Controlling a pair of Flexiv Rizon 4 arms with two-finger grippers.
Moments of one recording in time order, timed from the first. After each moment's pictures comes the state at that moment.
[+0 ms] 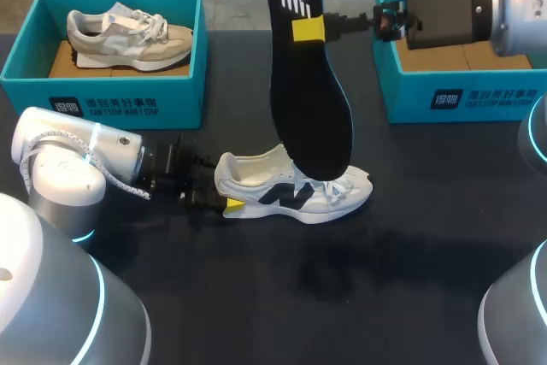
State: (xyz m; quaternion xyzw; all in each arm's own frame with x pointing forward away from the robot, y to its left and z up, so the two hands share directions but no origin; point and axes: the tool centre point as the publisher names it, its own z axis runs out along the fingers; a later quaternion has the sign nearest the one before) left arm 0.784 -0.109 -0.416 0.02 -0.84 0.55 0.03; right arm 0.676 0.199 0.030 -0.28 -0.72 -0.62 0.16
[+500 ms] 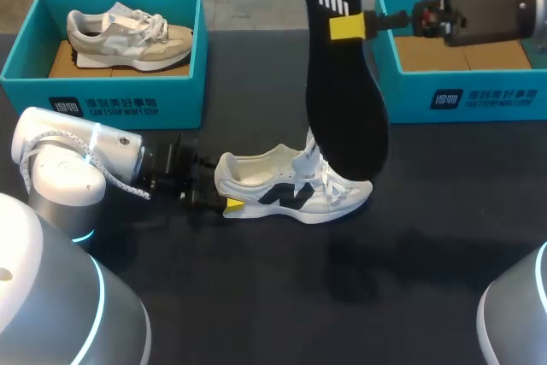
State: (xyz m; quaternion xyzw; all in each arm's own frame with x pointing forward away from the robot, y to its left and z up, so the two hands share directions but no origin) left arm 0.784 -0.109 -0.416 0.02 -0.84 0.55 0.03; right arm 0.664 0.159 0.034 -0.28 -0.72 -0.62 0.17
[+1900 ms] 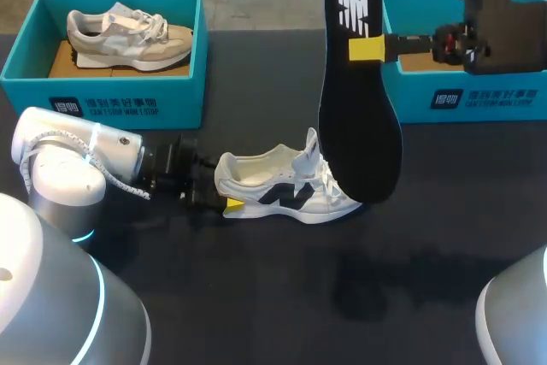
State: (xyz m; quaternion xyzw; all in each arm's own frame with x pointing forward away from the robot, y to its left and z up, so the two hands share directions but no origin) left arm 0.784 -0.109 -0.417 0.02 -0.84 0.55 0.03; right arm 0.639 0.147 0.029 -0.29 -0.70 -0.63 0.17
